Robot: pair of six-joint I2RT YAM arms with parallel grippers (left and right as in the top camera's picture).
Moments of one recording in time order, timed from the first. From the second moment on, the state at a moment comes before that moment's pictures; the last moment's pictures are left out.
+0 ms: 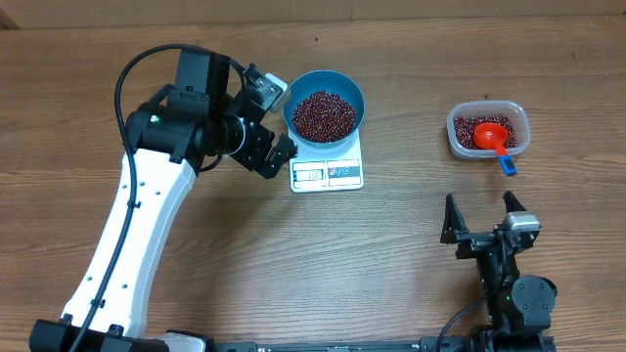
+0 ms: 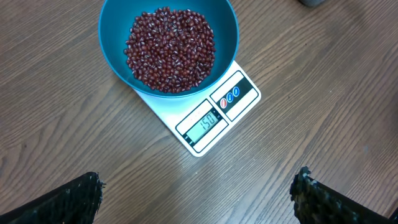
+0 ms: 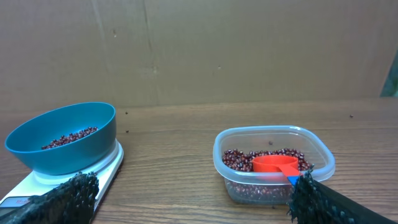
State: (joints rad) left arm -0.23 1.53 1.51 -1.03 0.36 0.33; right arm 0.01 0.01 0.02 -0.03 -0.07 0.07
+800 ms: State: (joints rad) left arm -0.20 1.28 1.48 -0.99 0.36 0.31; right arm 0.01 0.01 0.02 -0.03 -0.07 0.07
